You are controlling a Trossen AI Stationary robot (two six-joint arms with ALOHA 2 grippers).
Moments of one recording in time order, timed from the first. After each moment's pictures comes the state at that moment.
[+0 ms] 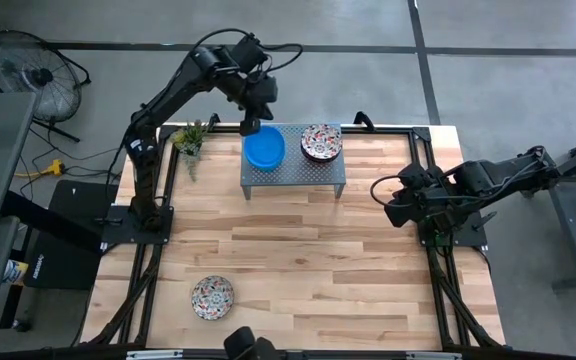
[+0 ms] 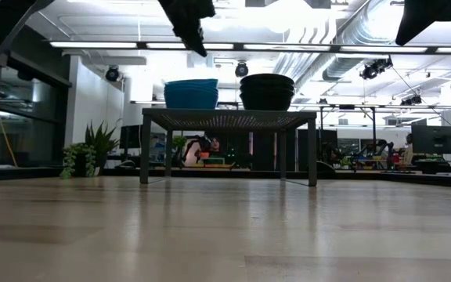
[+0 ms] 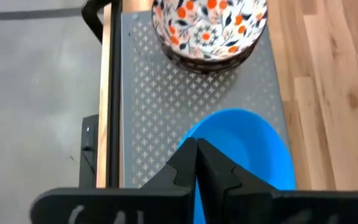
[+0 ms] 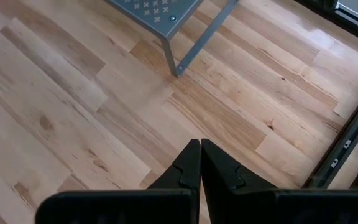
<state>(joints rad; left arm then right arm) 0.64 1.92 2.34 -1.42 0.31 0.62 0.32 1.01 1.20 -1.44 0.48 1.17</state>
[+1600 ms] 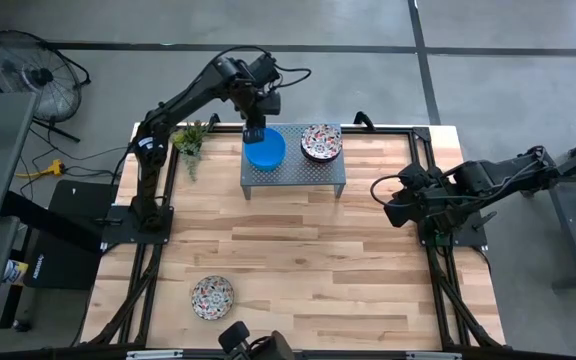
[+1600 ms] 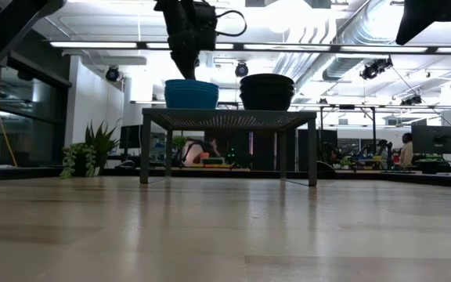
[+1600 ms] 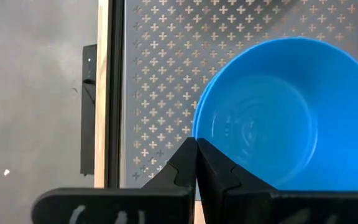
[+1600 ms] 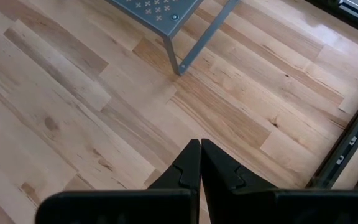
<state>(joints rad) 0.62 1.98 2.22 -1.45 0.09 0.57 0.32 1.01 1.20 -1.43 0.47 1.19</state>
